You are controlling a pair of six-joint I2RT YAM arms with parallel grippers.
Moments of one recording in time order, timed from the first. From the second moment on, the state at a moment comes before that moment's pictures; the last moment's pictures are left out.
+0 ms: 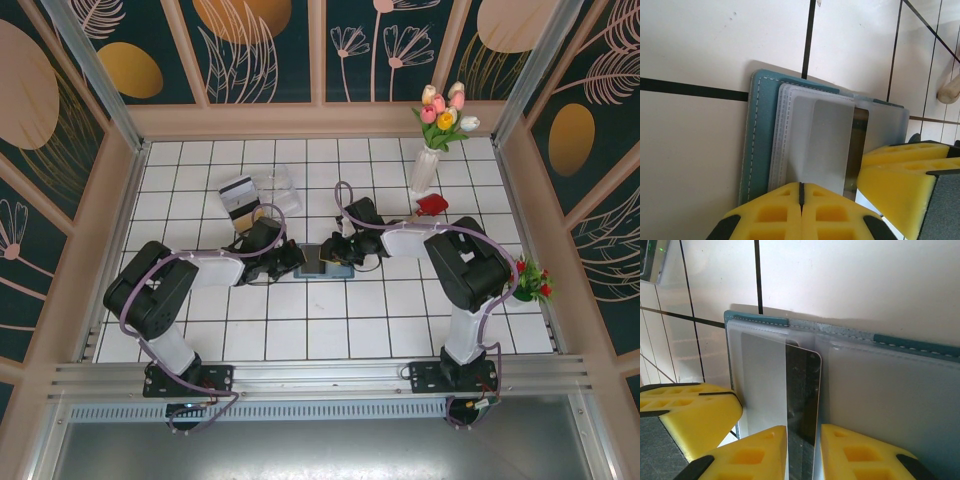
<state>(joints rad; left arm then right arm) -0.59 1.70 0.70 0.18 0.30 -0.99 0.60 1.87 0.99 -0.11 -0.53 0.71</state>
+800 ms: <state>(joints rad) -0.59 1.71 0.69 0.19 0.28 -1.00 0.57 1.88 0.97 -0.07 -0.58 0.71</state>
